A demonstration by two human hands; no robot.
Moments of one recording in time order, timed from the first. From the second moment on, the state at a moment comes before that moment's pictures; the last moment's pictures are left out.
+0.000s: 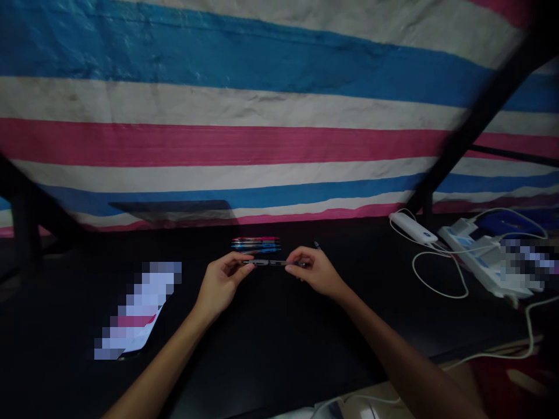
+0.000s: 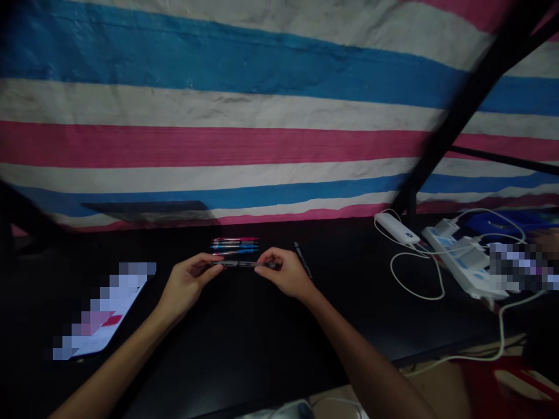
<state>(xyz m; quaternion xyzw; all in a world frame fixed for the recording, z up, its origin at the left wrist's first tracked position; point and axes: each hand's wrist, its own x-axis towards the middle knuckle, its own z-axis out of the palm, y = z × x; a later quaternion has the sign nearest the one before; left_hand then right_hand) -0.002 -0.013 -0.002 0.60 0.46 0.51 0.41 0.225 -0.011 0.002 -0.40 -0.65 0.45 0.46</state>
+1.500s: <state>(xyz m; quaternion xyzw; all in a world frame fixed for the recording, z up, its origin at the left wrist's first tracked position) 0.015 -0.032 -0.012 0.83 0.44 0.34 0.03 0.200 -0.014 -0.008 -0.29 -0.37 0.64 0.61</state>
